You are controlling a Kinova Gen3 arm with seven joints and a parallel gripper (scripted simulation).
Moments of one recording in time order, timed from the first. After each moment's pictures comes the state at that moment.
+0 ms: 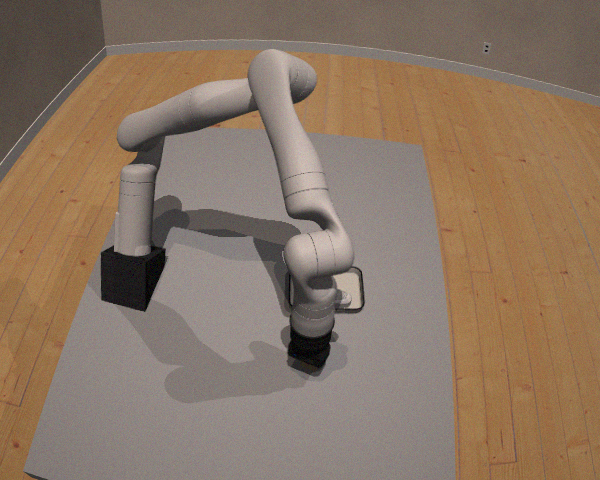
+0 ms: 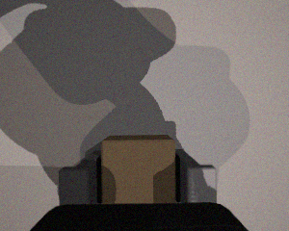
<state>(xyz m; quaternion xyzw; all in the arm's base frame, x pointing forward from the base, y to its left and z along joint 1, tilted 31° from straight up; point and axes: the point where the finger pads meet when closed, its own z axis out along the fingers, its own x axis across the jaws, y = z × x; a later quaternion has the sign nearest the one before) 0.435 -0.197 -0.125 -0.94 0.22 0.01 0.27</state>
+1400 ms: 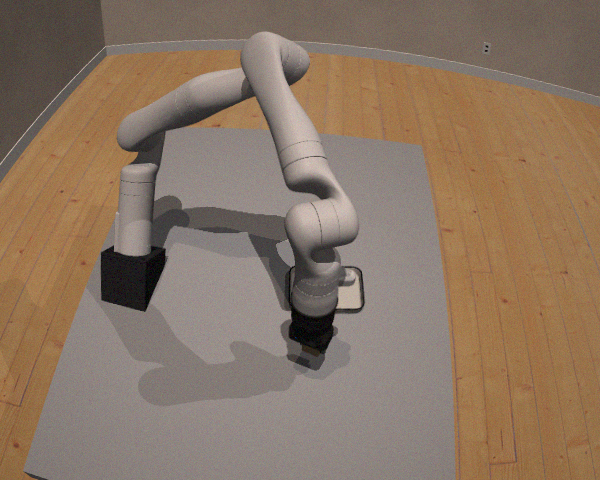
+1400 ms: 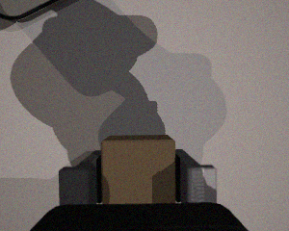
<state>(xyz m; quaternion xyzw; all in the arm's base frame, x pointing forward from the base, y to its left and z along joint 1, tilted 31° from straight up) 0.429 -0.228 -0.073 -0.94 0.22 0.01 0.27</state>
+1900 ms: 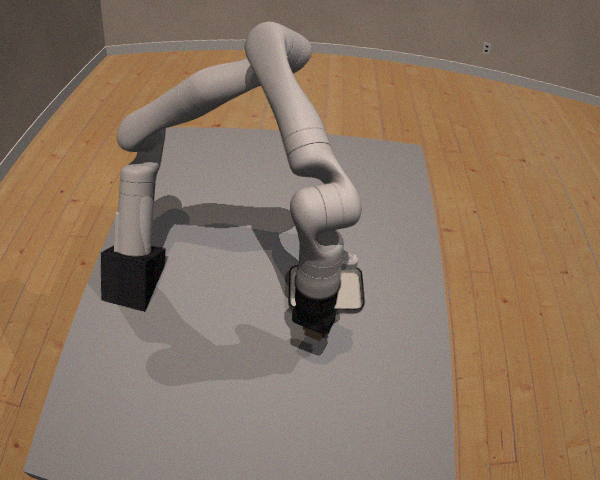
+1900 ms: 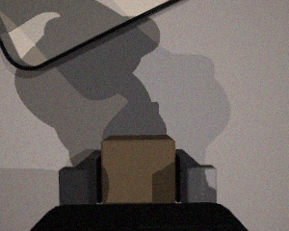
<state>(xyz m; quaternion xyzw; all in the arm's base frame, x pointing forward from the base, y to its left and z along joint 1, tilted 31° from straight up) 0.434 -0.194 -0.052 -0.94 0.22 0.02 0.27</state>
